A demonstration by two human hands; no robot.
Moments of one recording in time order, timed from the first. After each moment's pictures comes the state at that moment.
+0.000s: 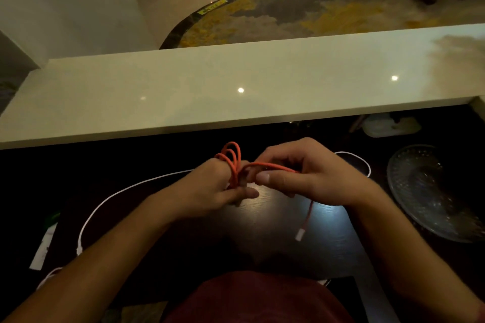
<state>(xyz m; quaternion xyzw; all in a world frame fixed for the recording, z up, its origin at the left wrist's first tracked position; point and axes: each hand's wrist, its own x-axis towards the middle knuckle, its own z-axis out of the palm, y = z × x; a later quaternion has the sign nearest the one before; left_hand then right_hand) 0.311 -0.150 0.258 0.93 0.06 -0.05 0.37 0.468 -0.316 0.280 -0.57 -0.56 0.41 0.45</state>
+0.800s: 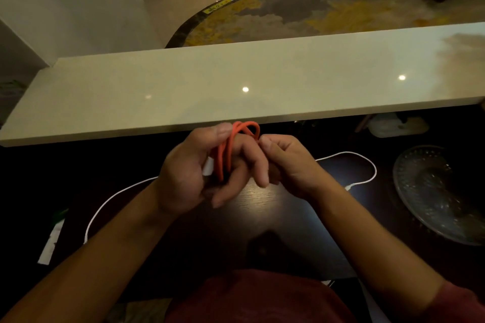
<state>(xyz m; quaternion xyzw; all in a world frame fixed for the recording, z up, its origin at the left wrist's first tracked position) 0.308 -0.160 0.300 0.63 -0.06 0.00 0.78 0.459 -0.274 0.216 -0.47 -0.36 0.48 0.65</state>
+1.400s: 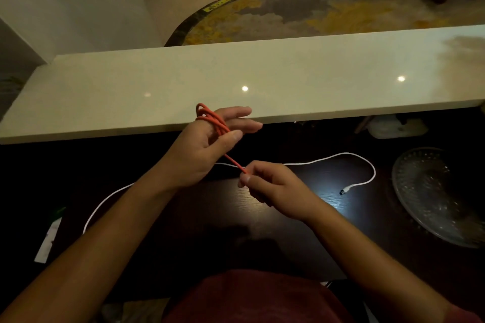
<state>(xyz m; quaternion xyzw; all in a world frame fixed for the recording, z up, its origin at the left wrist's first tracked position) 0.322 -0.123 0.266 0.81 0.09 0.12 0.57 0.437 -0.290 0.199 -0.61 -0.42 0.43 0.51</state>
